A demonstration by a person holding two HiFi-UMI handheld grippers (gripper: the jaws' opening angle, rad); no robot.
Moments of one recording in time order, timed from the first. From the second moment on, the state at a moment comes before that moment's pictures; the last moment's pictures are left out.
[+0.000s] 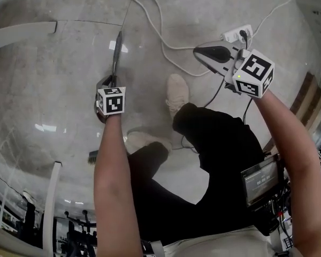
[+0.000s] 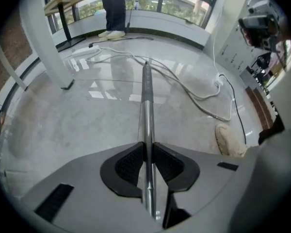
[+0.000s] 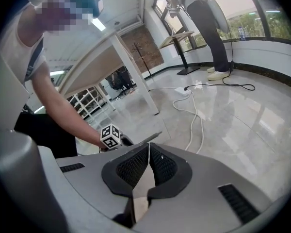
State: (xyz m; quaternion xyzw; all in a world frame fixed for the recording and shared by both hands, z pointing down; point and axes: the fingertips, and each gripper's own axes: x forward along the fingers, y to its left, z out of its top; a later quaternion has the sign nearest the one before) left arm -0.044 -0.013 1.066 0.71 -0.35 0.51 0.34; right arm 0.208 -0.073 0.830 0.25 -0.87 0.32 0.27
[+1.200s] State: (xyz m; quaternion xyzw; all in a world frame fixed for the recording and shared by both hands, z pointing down) left arm -0.325 0.170 0.646 0.60 -0.68 0.30 0.29; right arm -0.015 0.039 0.538 0.05 -0.93 0.24 0.28
